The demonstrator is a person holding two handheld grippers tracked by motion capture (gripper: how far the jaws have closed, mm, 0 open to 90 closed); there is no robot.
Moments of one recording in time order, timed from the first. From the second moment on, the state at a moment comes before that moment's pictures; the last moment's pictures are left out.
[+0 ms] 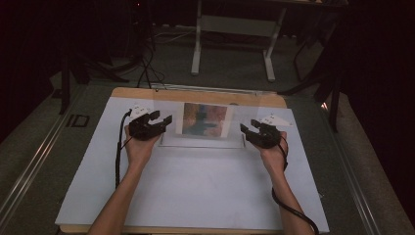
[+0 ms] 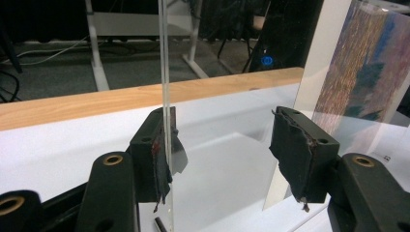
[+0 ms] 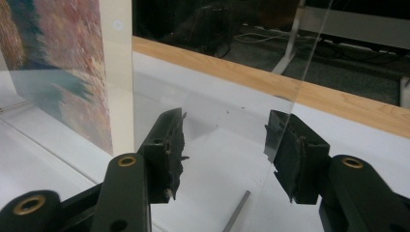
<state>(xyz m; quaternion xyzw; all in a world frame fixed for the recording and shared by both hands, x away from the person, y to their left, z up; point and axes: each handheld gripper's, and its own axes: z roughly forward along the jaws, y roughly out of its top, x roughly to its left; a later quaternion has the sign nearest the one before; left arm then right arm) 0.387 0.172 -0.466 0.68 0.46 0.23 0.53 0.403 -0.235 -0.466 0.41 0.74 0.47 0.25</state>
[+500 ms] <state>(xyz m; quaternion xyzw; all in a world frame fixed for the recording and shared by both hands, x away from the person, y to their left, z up) 0.372 0.170 -0.464 0.68 0.46 0.23 0.52 0.392 -0.238 -0.470 0.40 0.74 0.47 0.25</state>
